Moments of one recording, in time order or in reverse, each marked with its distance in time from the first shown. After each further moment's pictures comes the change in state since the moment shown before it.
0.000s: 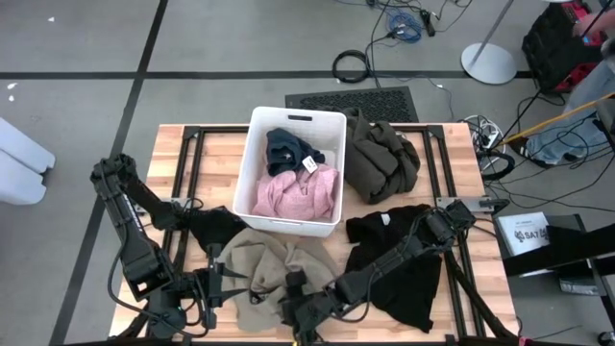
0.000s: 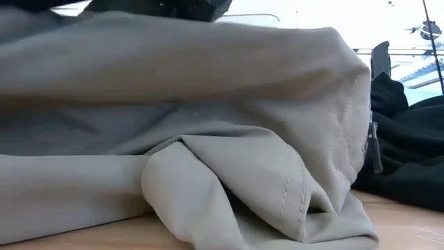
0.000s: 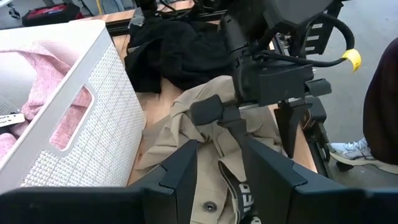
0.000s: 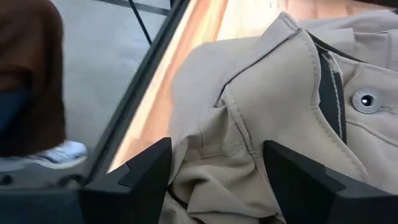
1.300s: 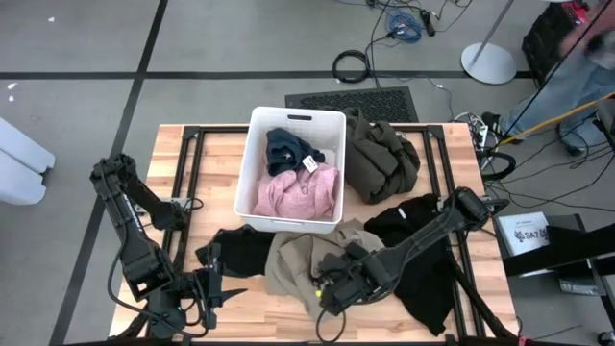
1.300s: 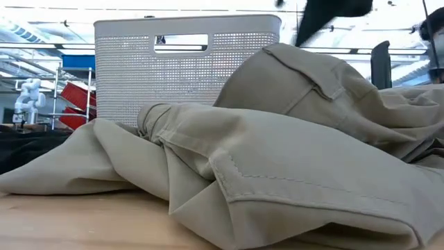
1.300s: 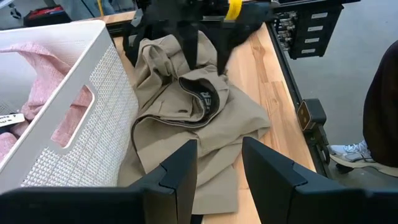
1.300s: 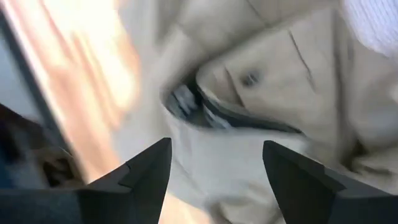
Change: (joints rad) left arm 0.000 0.000 0.001 0.004 -0.006 -0.003; right arm 0.006 -0.318 -0.003 -0.828 0.004 0.916
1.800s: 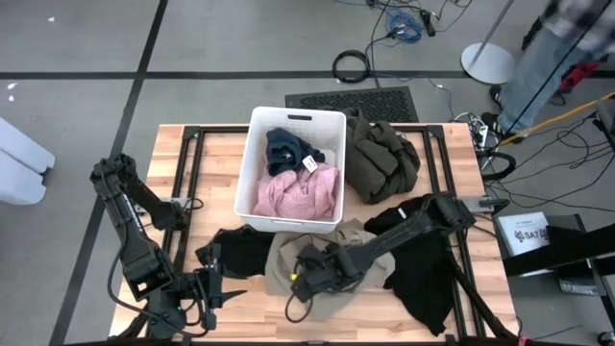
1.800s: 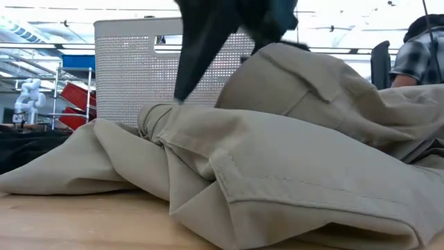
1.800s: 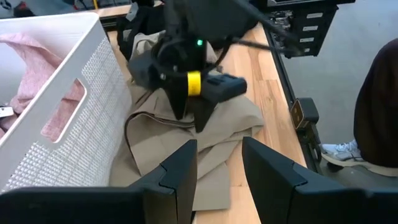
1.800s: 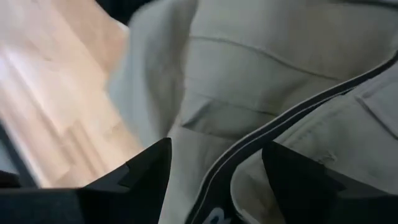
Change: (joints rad) left arm 0.000 0.000 0.000 0.003 0.025 -0.024; right arm -0.112 0.174 0.001 0.236 -0.013 0.120
